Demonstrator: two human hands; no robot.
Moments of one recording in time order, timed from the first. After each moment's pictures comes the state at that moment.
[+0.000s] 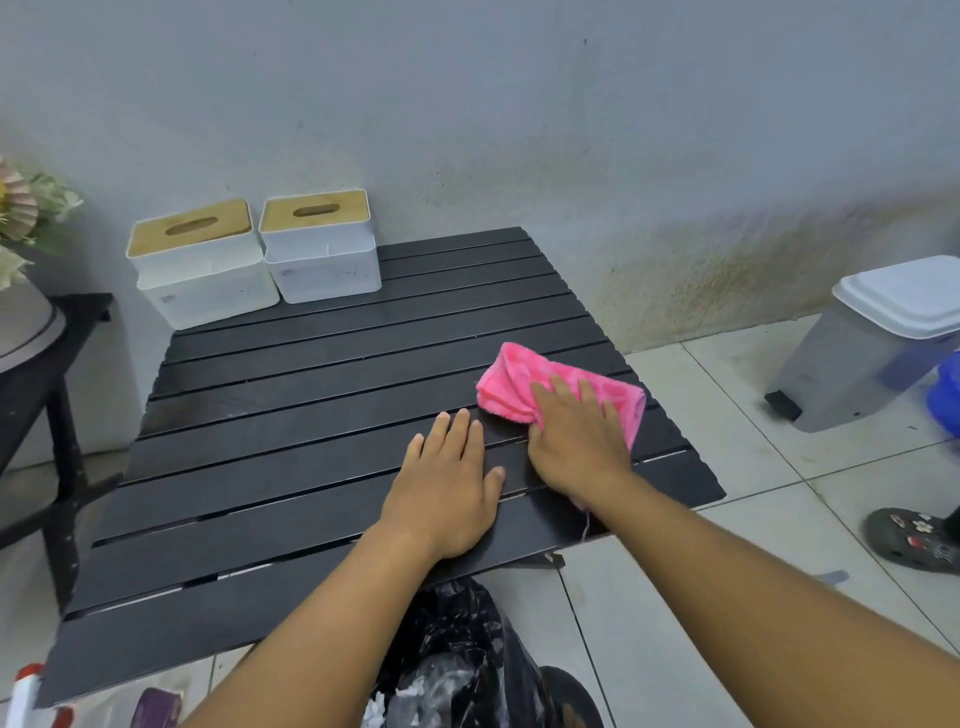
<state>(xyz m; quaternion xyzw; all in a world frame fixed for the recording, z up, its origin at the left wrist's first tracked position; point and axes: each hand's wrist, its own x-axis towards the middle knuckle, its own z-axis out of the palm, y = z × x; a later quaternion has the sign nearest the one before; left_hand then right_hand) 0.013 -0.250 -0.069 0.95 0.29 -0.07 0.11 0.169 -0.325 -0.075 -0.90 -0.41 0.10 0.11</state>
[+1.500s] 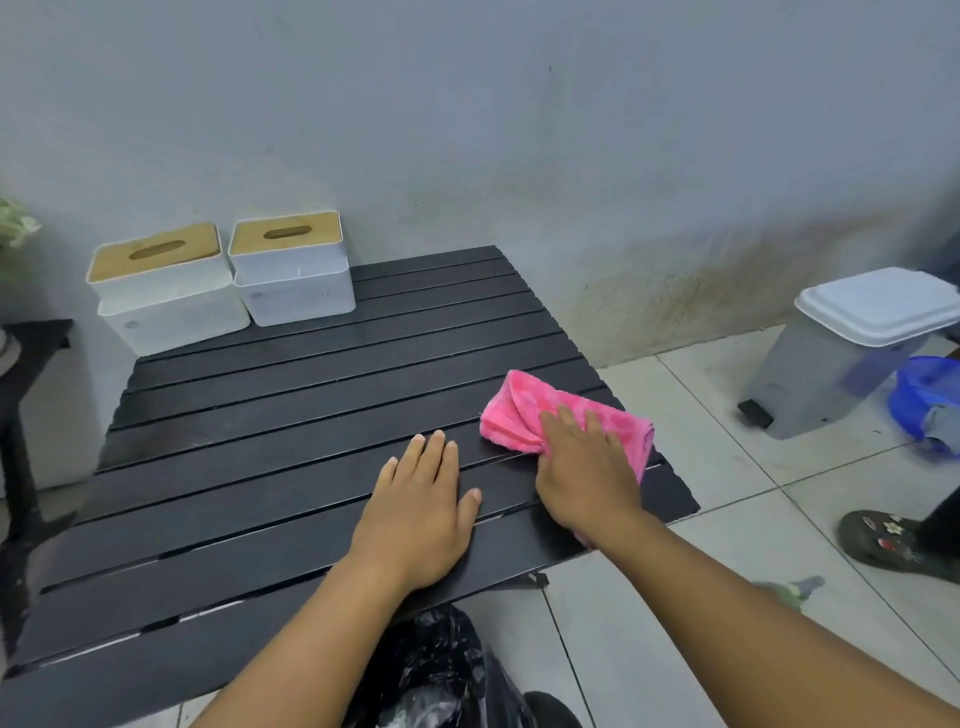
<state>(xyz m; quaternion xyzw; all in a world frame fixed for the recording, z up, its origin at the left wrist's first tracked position) 0.009 -0.253 -0.068 0.95 0.30 -0.06 0.10 0.170 -0.359 -0.069 -0.91 -0.40 0.09 0.11</state>
